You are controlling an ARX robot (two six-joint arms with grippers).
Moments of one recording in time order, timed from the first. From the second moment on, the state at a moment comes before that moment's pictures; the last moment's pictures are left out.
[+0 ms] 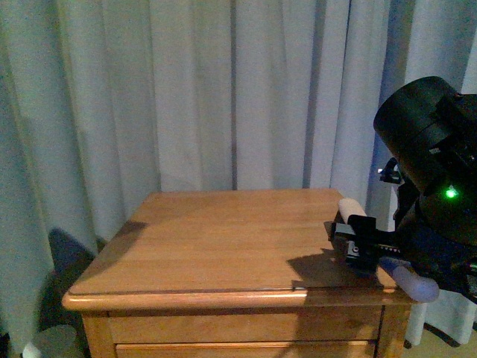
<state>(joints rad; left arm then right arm) 0.18 0.38 0.56 -0.03 0.47 0.13 0.25 1.81 1.20 -0.26 0.29 0.50</state>
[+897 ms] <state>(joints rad) 0.18 0.38 0.56 -0.03 0.47 0.13 0.29 1.40 1.02 0.07 0.47 0.11</state>
